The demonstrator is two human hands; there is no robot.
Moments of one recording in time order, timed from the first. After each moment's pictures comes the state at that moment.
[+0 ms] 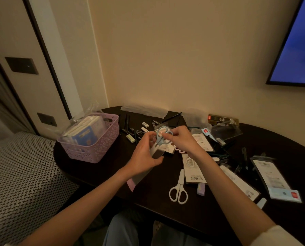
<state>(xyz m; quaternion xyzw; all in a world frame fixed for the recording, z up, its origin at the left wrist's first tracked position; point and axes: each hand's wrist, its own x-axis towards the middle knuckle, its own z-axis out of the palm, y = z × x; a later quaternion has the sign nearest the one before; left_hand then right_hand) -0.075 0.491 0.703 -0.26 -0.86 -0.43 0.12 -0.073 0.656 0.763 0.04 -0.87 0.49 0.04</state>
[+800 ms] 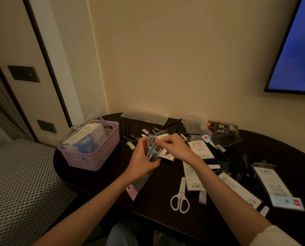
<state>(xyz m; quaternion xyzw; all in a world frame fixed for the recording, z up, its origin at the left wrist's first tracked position) -0.077 0.484 0.704 -0.20 -0.82 -0.52 0.11 -0.086 0.645 0.758 0.15 -0.88 0.44 0.03</state>
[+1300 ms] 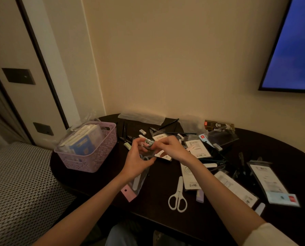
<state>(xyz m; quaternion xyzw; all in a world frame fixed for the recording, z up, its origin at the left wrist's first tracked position) -0.082 0.482 0.702 -0.18 -0.81 -0.54 0.11 -0.088 0.646 0.747 0.12 -0.83 0.55 -0.04</state>
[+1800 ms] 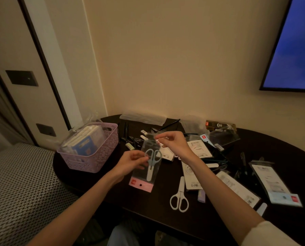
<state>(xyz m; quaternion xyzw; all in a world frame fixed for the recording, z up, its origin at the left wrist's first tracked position) -0.085 0.449 0.705 -0.12 -0.79 -0.60 -0.10 -0.096 0.652 0.746 0.11 -0.78 0.61 0.07</state>
